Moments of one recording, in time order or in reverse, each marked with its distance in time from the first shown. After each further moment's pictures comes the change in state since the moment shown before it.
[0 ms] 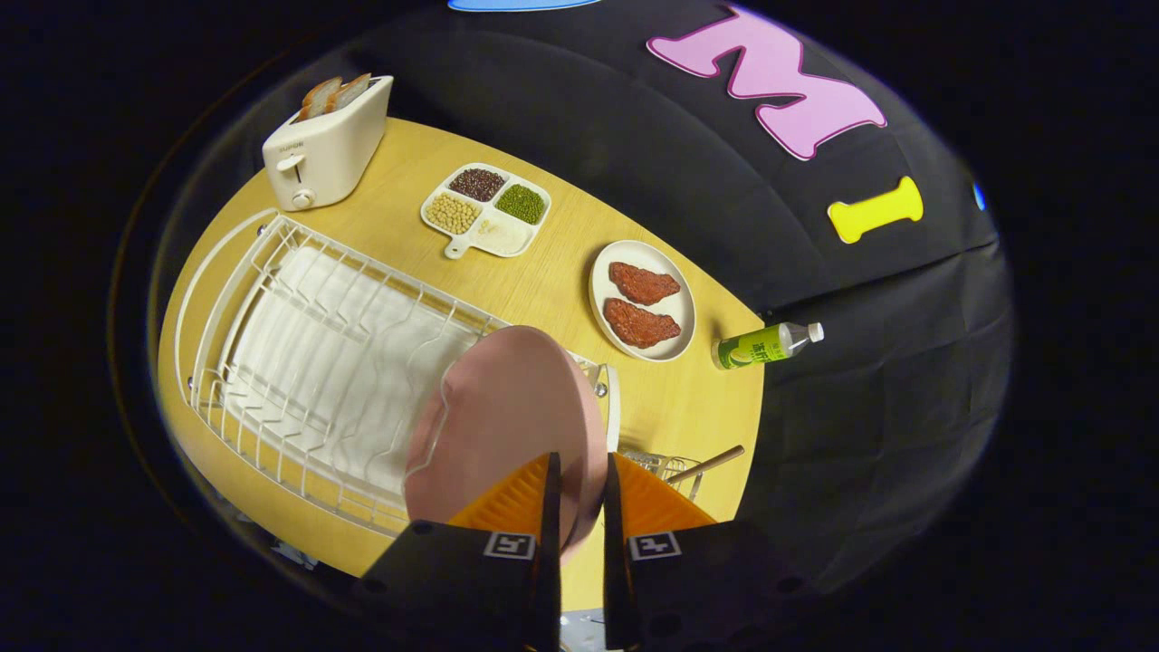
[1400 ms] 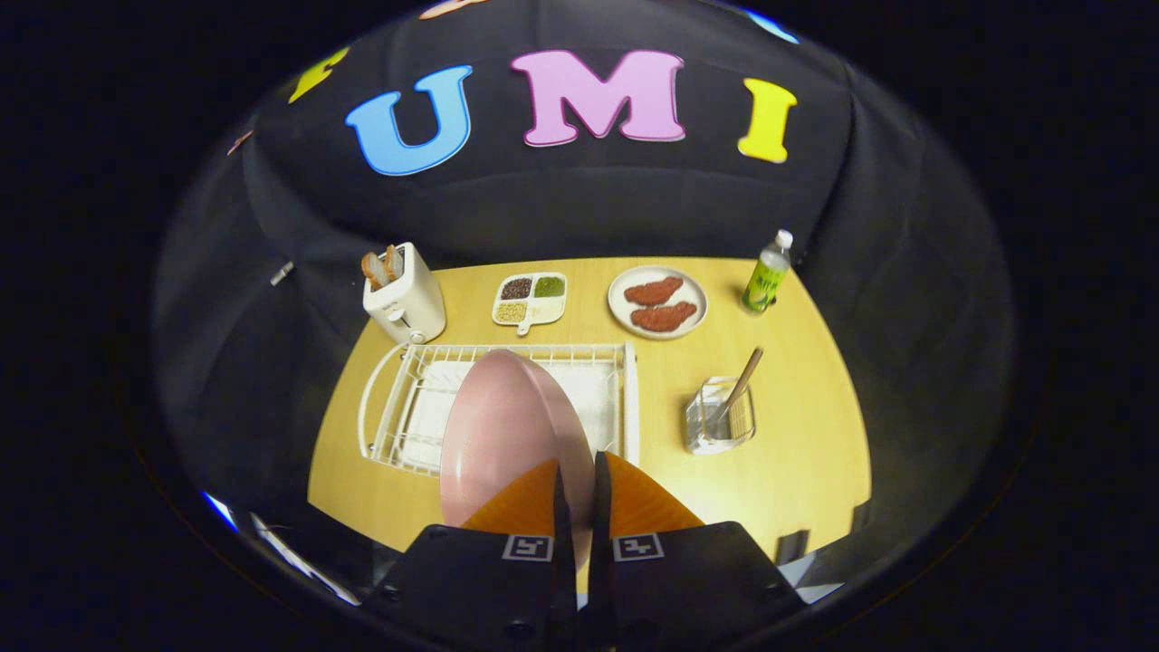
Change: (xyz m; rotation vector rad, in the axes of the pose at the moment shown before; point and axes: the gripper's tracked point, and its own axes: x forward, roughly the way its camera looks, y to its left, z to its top) arm -0.143 -0.010 -0.108 0.550 -0.269 0.423
